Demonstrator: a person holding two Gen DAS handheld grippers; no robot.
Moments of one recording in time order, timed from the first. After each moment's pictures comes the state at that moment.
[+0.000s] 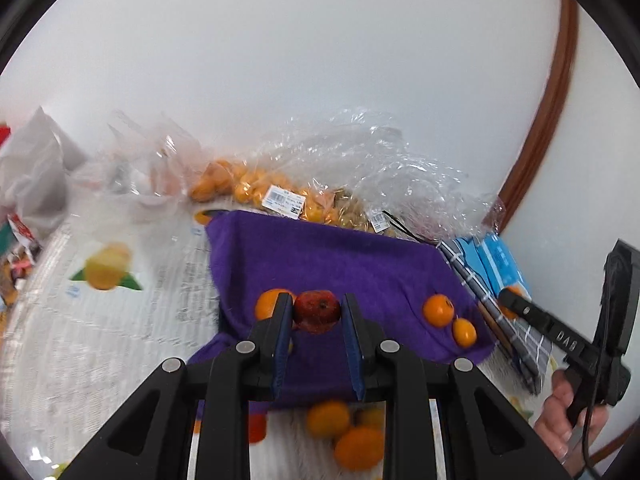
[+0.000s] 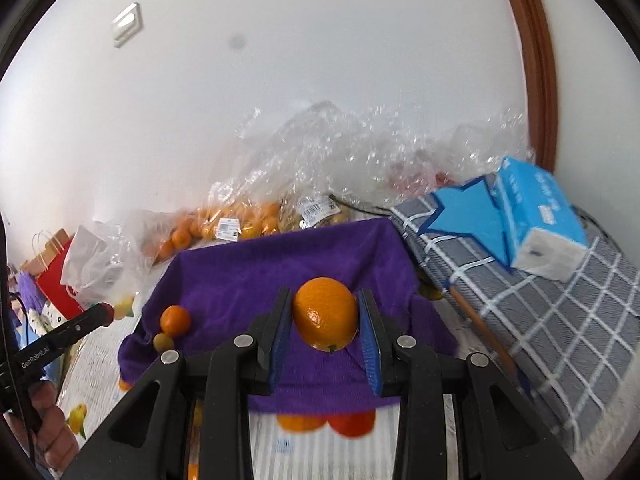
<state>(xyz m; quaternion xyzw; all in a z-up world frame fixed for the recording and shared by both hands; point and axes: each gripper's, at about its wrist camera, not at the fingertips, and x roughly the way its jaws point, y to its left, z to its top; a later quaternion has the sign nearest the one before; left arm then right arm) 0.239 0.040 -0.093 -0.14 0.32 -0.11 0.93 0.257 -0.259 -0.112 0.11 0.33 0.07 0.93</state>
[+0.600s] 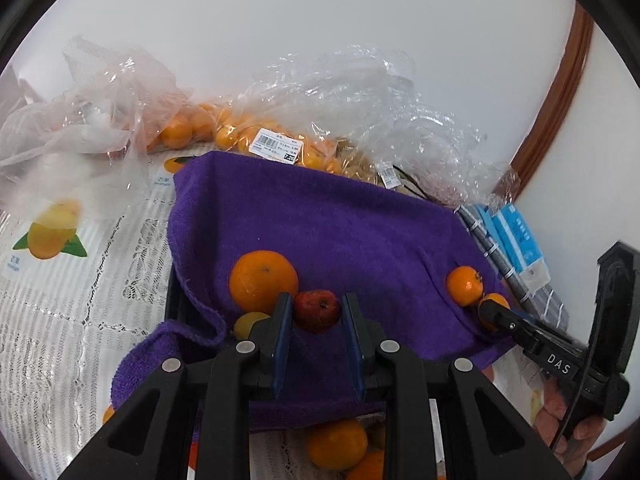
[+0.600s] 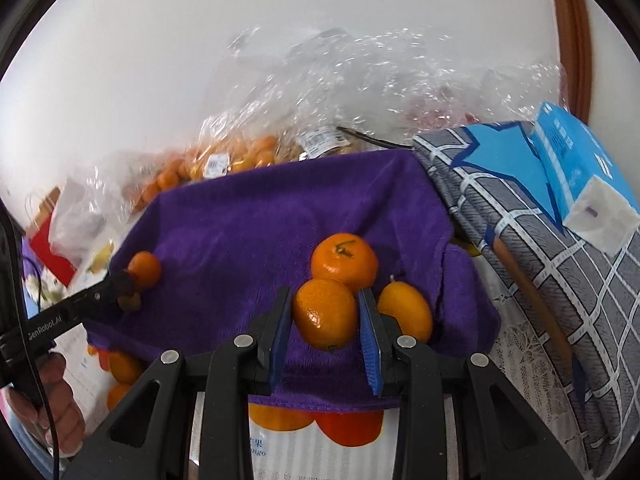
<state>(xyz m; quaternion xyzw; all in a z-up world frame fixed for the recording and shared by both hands) 0.268 0.018 -0.144 -0.13 0.36 -0.13 0.91 0.284 -0.246 -0.174 0.07 0.40 0.10 0.91</state>
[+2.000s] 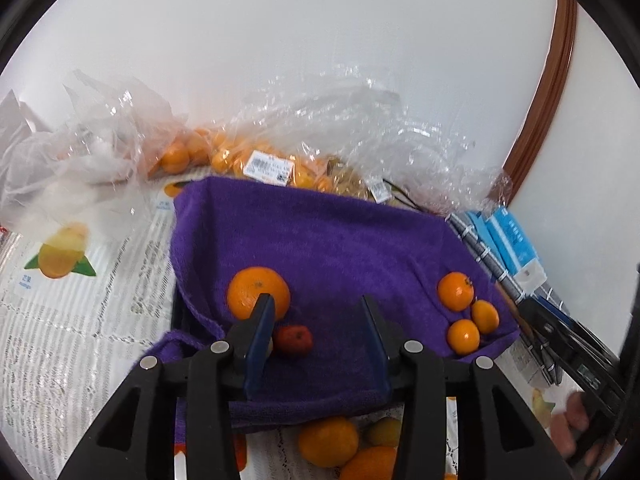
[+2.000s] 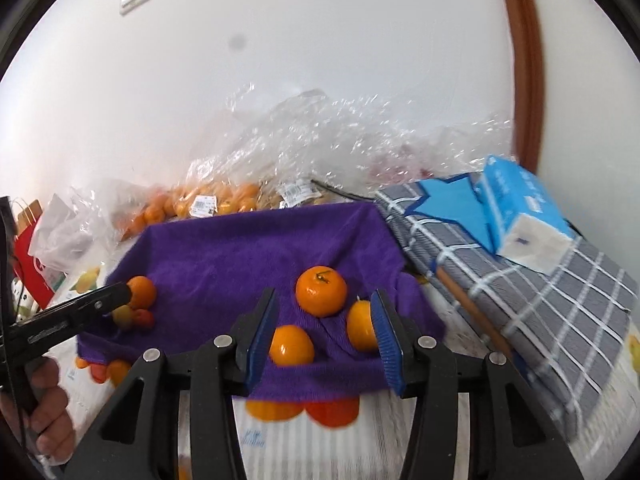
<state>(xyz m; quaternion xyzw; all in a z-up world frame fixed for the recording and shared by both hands) 0.257 0.020 -0.129 -0.12 0.33 -0.13 0.93 0.233 -0.241 -0.135 0.05 0.32 0.02 0.95</state>
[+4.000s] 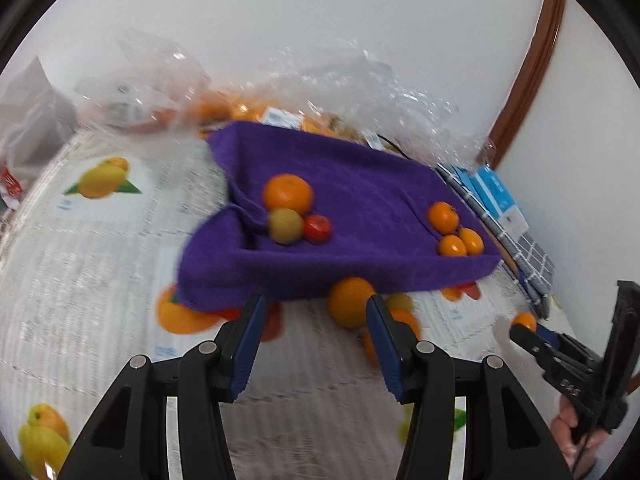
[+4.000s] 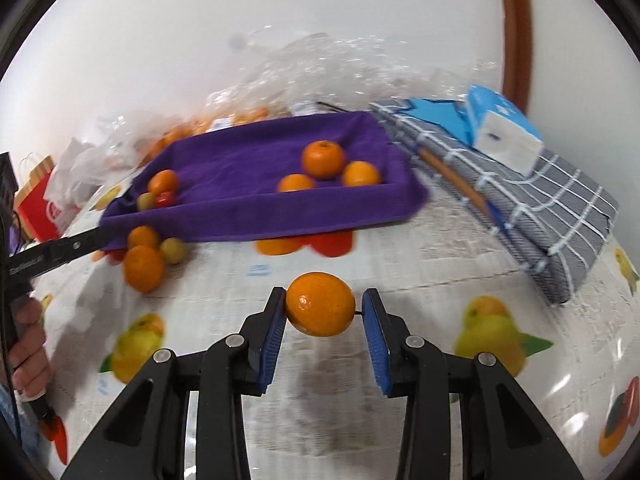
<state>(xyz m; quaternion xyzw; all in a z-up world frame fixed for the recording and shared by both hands) 0.189 0.046 -0.149 -0.12 0.38 -0.16 0.90 0.145 -0.248 -0.176 0.04 0.39 0.03 0.92</state>
